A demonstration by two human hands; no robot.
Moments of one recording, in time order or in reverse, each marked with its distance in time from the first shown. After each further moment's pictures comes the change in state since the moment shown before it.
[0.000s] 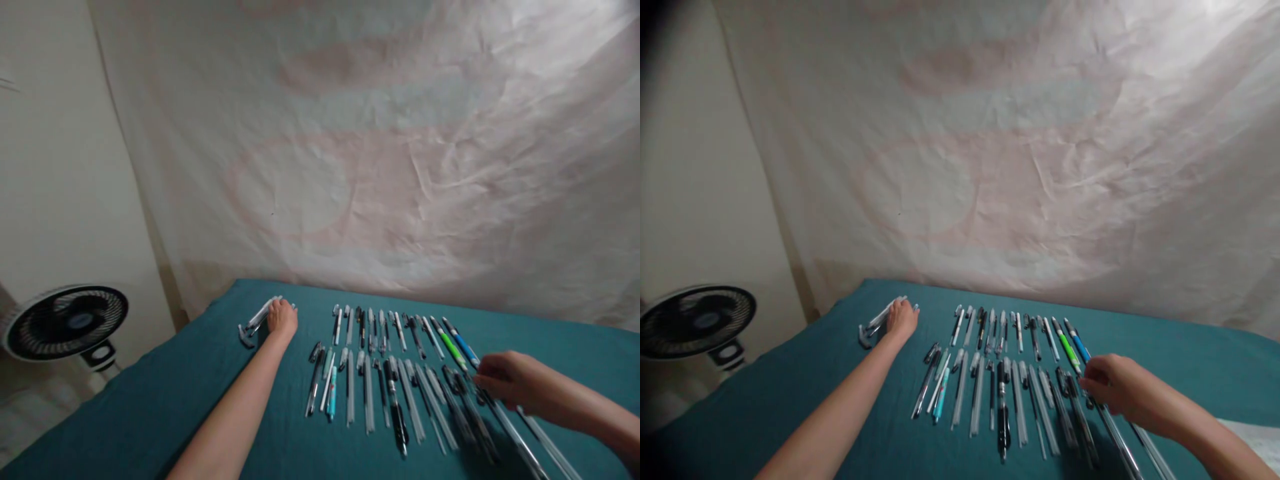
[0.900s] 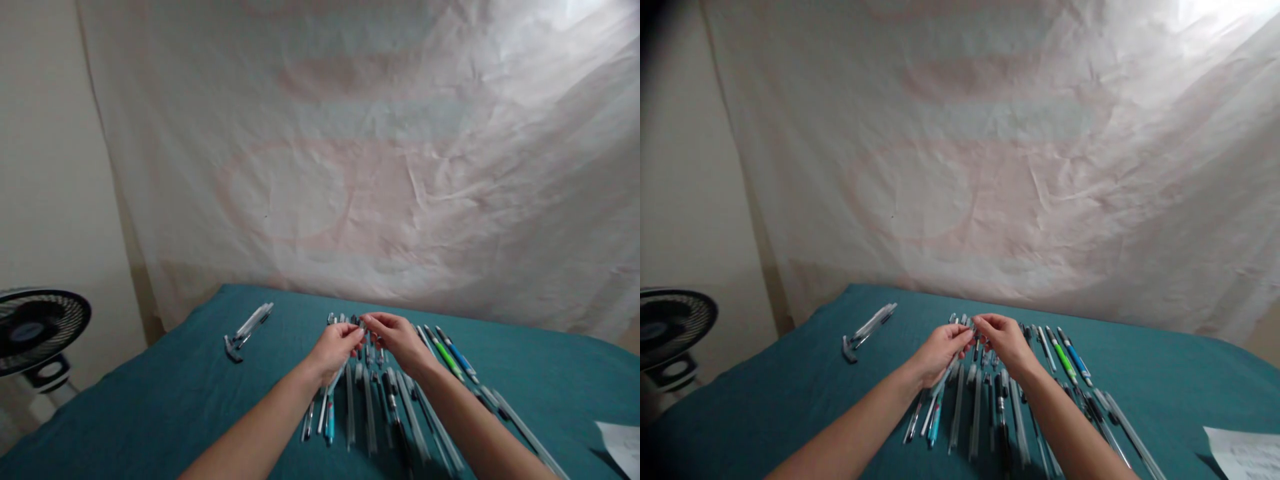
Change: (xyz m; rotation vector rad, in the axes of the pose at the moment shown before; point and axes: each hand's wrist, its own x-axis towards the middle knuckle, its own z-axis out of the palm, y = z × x) left_hand -0.080 0.102 -0.032 -1.304 -0.786 0.116; right_hand 0.080 -0.164 0.053 0.893 0.201 -0.336
